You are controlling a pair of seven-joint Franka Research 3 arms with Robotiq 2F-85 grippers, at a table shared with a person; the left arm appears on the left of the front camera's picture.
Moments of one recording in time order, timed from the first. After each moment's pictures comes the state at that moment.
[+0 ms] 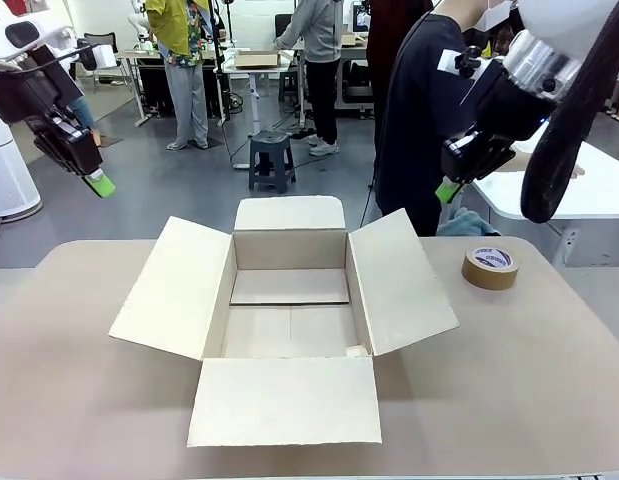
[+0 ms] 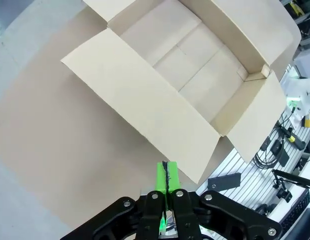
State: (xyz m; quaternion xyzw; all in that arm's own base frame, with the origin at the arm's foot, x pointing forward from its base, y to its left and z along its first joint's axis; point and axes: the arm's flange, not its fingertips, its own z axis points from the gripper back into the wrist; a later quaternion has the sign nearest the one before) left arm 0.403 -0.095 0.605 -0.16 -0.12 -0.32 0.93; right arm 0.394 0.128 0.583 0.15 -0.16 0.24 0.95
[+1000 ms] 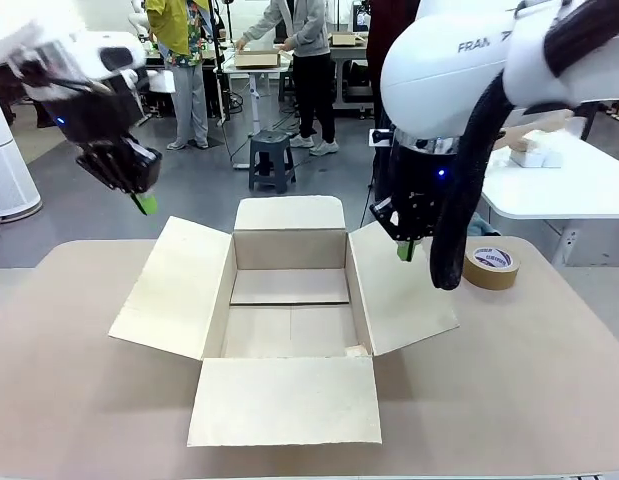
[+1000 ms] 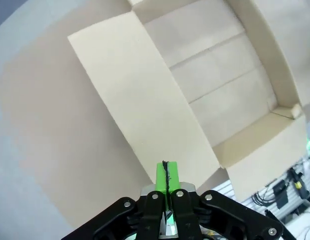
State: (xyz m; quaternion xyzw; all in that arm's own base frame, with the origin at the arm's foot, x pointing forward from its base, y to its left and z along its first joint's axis) left arm 0.389 -0.190 0.572 -0.04 -0.10 -0.19 0.98; right arm 0.396 0.237 0.510 0.01 -0.03 0.11 0.99
